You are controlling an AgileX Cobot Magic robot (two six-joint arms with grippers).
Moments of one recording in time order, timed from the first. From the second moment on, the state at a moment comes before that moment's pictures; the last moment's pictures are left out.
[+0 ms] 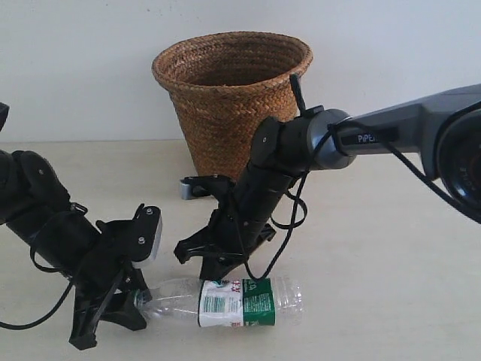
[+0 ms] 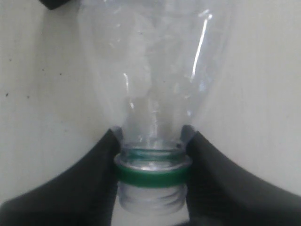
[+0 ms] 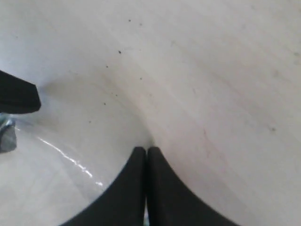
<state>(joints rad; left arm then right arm) -0.29 1.92 -0.95 -0.65 0.66 1.78 0.60 2.30 -1.64 0.58 0.92 -0.46</state>
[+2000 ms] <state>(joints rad) -0.42 1.88 -0.93 -0.58 0.33 1.75 0.60 2.07 -1.64 0.45 1.05 -0.50</state>
